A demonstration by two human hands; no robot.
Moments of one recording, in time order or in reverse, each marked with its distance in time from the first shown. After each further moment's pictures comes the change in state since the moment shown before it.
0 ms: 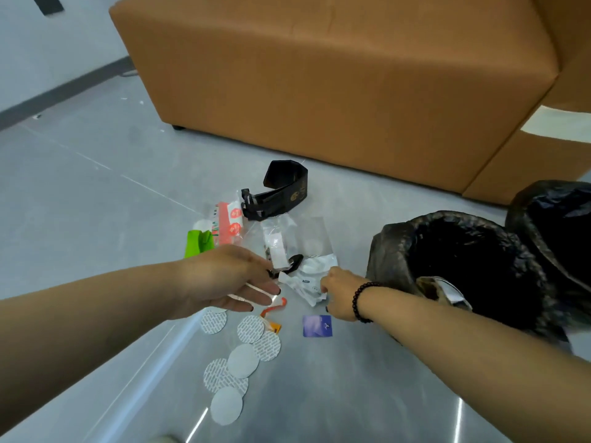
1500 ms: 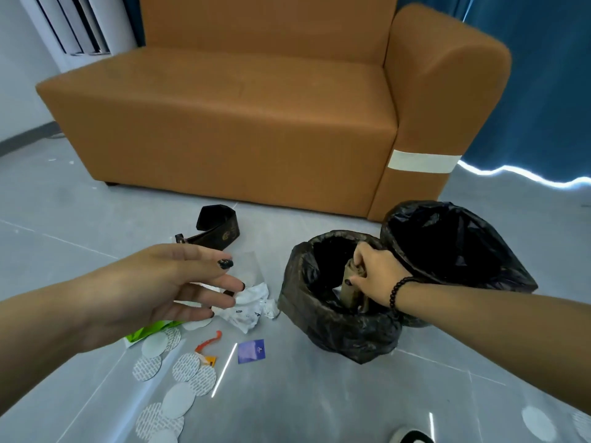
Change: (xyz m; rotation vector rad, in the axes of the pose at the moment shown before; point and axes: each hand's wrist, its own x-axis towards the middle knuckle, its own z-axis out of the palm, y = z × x) left_hand -0.092 0.055 0.058 -0.111 -0.022 0.280; right_hand -0.189 0.111 -0.075 0.310 0.507 0.338
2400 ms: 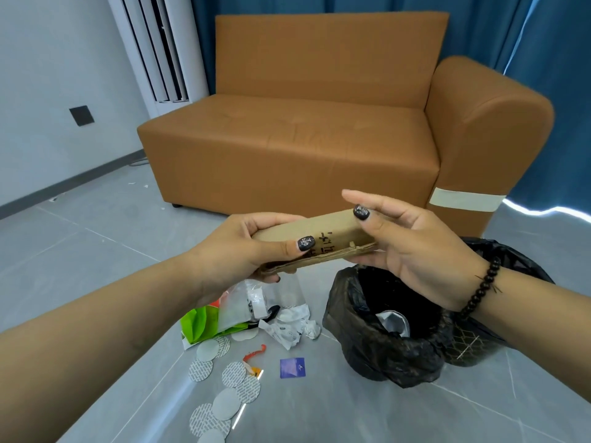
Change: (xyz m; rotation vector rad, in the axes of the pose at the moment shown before) left_hand -0.049 0.035 -0.009 0.003 -0.010 0.447; right_hand -0.097 -0.144 -0.112 1.367 -0.147 -0.311
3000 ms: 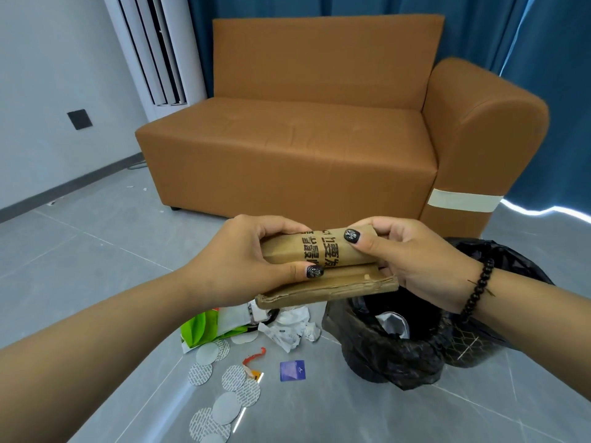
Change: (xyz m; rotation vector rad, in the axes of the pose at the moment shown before) left_hand -0.002 -0.001 0.002 0.466 0.067 0.298; right_hand 0.001 0.005 -0.010 -0.256 -0.100 0.113
